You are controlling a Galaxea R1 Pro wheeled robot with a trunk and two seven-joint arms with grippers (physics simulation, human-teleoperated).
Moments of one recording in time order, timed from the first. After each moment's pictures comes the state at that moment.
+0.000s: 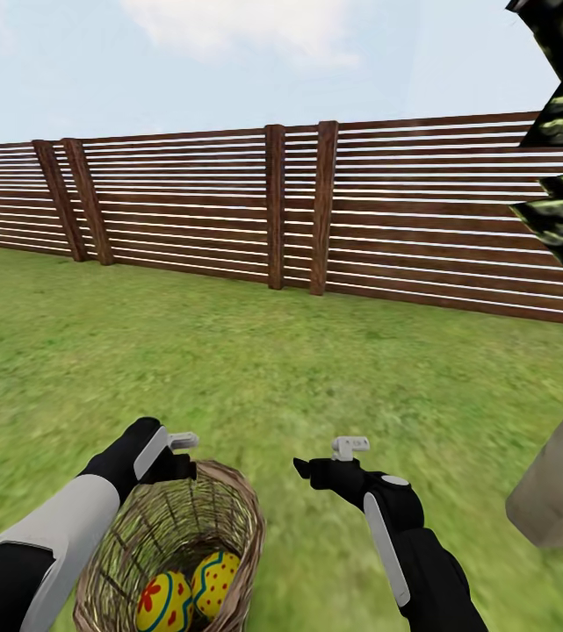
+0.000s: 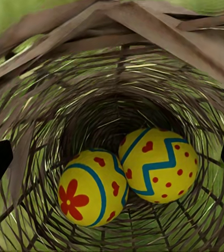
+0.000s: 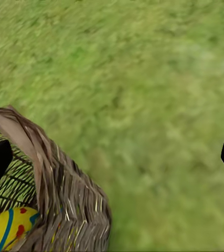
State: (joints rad) left arm -0.89 0.08 -0.19 -0.48 0.40 0.97 0.17; right arm -0.35 0.16 0.09 -1.37 -0.10 0.72 0.17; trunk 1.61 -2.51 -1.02
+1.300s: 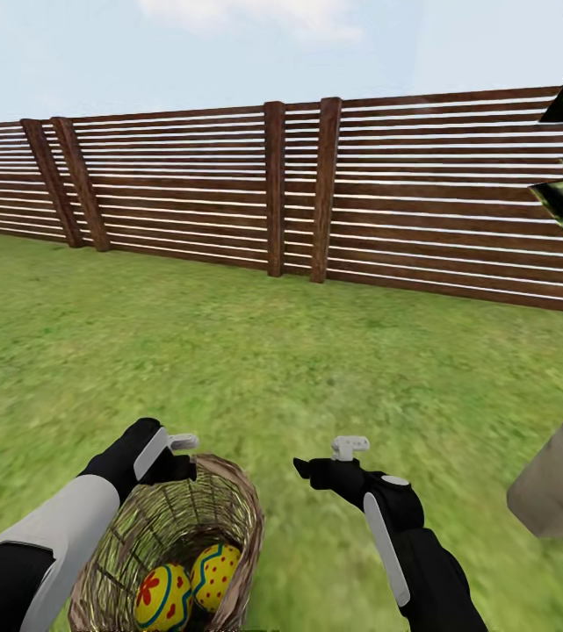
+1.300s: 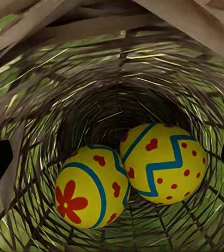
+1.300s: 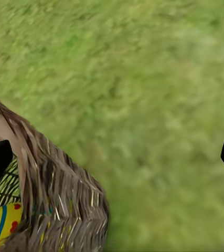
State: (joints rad) left arm -0.89 0.08 -0.19 -0.47 0.40 0.97 0.17; right arm -0.35 0.16 0.09 -1.37 -0.10 0.72 0.17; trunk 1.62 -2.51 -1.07
